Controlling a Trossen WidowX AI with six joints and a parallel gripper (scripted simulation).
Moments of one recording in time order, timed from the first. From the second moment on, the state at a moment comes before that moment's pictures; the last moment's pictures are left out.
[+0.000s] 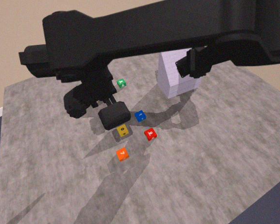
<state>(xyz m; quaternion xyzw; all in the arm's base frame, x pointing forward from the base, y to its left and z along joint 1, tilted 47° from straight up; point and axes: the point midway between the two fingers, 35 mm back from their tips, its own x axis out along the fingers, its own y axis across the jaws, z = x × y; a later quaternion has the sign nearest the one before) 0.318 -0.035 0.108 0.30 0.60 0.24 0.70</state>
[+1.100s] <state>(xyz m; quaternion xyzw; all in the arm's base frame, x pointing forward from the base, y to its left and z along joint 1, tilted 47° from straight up) 0.333 0.044 0.041 0.30 0.60 0.24 0.70</state>
